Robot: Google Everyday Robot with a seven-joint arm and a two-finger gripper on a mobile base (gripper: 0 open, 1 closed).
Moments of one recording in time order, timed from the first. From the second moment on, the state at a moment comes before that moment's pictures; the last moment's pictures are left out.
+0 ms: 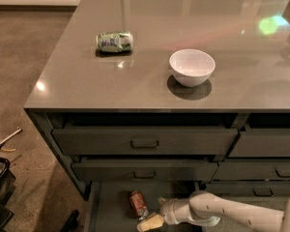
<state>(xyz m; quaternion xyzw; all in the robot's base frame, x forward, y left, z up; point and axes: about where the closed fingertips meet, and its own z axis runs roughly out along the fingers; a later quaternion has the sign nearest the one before) 0.413 -0.024 0.277 -0.32 0.84 0.39 0.23</state>
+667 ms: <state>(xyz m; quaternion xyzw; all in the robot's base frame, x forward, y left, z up) 0.452 -0.052 0.209 -0.33 0.85 0.34 0.24</state>
